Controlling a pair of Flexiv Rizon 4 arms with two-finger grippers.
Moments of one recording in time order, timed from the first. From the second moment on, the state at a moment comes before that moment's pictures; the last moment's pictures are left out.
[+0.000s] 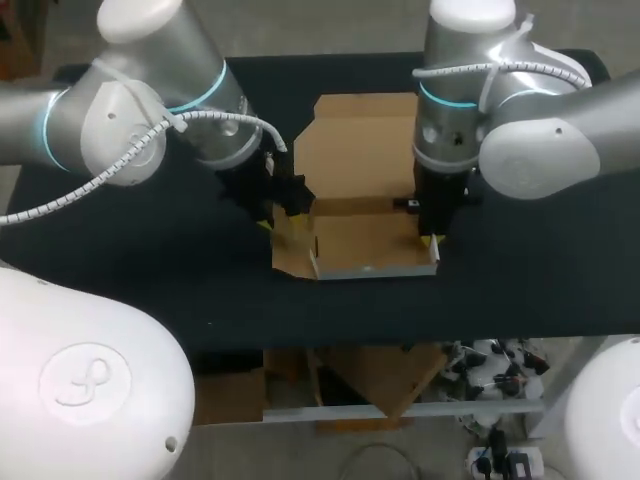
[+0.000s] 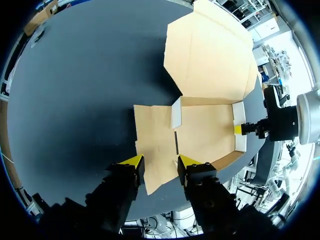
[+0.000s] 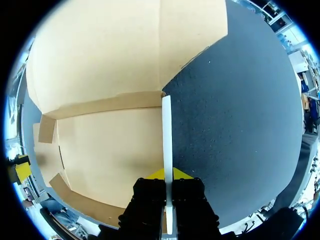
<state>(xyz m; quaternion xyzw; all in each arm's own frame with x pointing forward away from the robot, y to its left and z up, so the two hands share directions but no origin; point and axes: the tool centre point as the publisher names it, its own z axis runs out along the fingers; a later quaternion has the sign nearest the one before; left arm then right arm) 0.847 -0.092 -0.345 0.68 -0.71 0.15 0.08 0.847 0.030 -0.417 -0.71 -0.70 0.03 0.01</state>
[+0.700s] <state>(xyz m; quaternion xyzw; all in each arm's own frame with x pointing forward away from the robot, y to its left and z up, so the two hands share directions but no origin) 0.847 -0.044 -0.374 0.67 -0.70 0.21 0.14 0.847 0.030 -0.417 -0.71 -0.70 0.03 0.01</state>
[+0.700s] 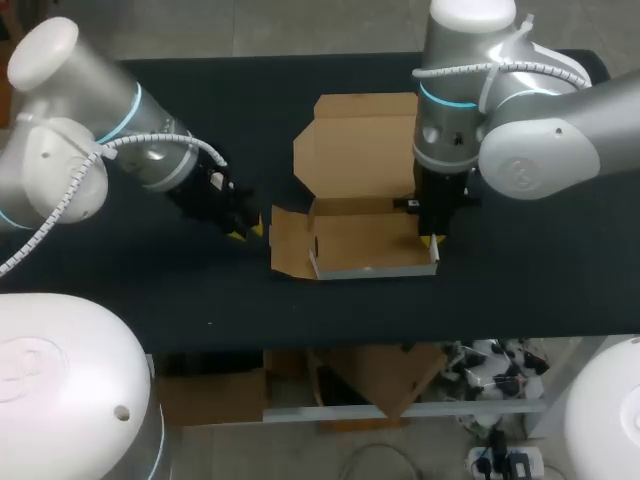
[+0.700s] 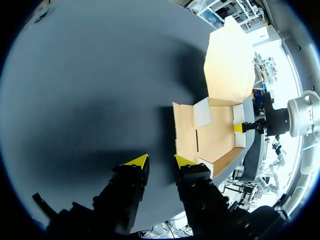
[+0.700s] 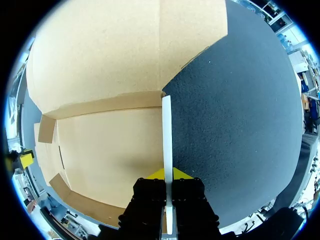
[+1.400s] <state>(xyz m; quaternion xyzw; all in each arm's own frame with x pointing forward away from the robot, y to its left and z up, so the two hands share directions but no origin) 0.849 -0.064 -0.399 0.65 -0.70 0.26 0.18 0.847 0.030 -0.417 -0.71 -0.70 0.03 0.01</state>
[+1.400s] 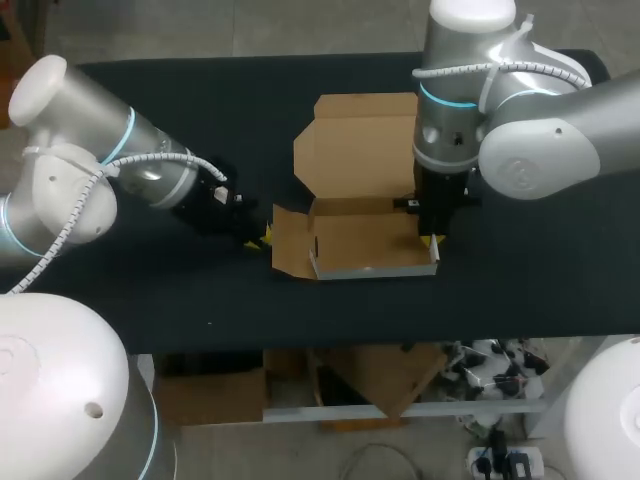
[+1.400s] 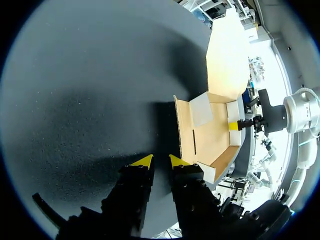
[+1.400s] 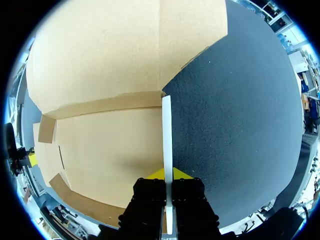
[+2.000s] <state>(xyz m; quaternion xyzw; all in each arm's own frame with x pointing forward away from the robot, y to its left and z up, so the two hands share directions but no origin) 0.857 -0.039 -0.396 0.66 -0.69 0.26 0.16 0.847 0.030 -0.417 -0.71 -0.70 0.03 0.01</state>
